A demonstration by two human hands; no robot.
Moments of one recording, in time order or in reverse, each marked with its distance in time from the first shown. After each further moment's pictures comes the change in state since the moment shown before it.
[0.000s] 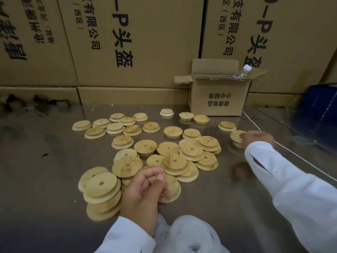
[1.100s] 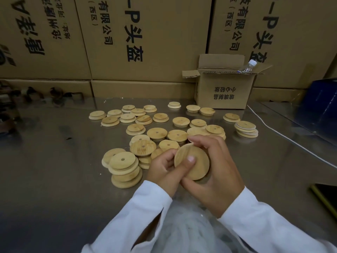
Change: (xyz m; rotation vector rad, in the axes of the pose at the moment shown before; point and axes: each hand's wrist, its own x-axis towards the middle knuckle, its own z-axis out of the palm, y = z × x) left_hand -0.013 0.012 -0.002 0.056 -0.304 -0.019; right_hand -0.190 0.018 0.008 -0.088 -0.395 -1.091
